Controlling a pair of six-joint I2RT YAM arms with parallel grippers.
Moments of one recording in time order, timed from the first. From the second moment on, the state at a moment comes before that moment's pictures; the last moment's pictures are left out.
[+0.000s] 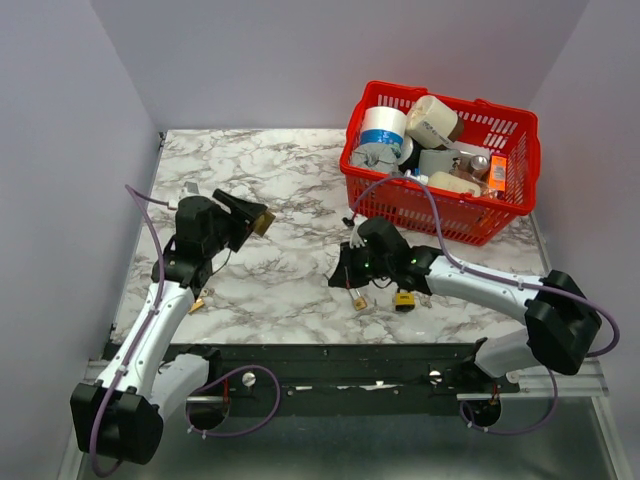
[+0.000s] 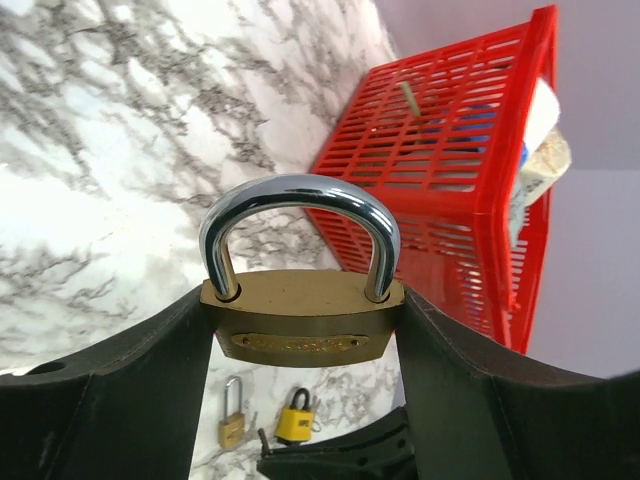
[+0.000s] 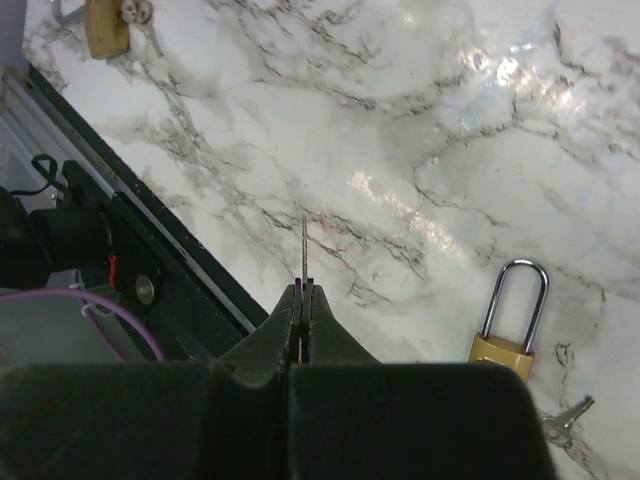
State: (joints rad) left arm -0.20 0.95 0.77 -0.24 0.12 -1.15; right arm 0.86 1.40 0.87 -0.14 -0.23 0.57
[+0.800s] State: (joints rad) left arm -0.20 0.96 0.66 -0.30 0.18 -1.06; right arm 0.90 1.65 0.87 -0.26 -0.14 0.97
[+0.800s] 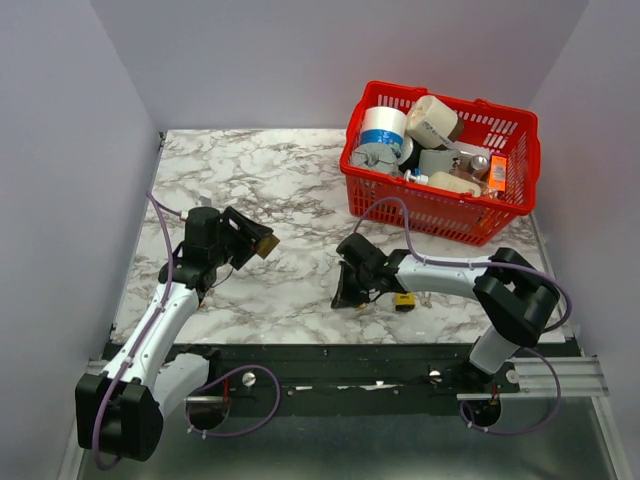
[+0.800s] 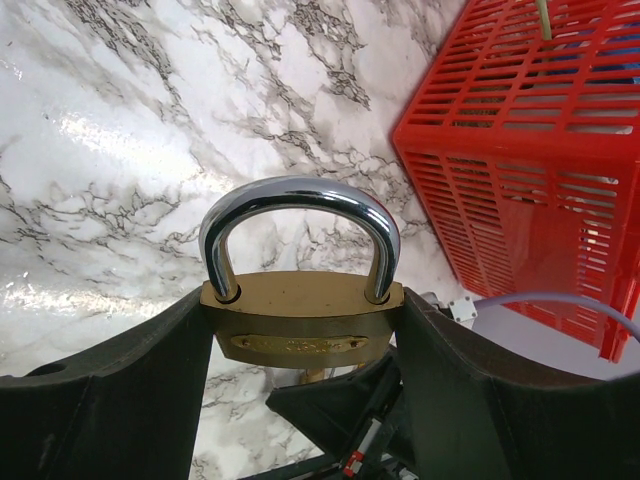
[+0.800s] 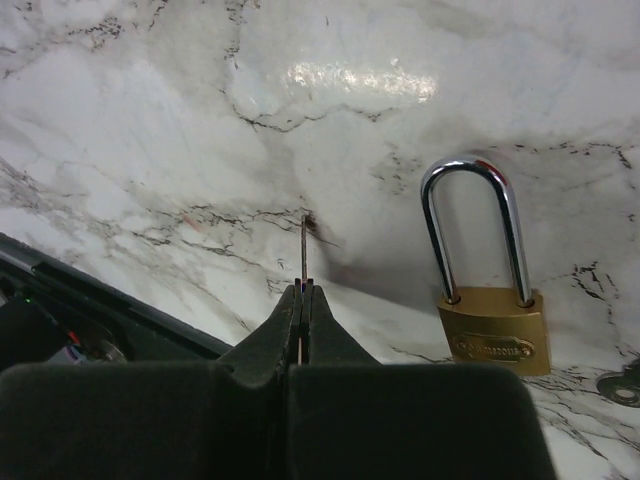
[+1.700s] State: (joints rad) left arm -0.26 0.98 0.61 -0.42 0.24 -1.00; right arm 0.92 1.68 1.01 -0.39 -0.12 0.96
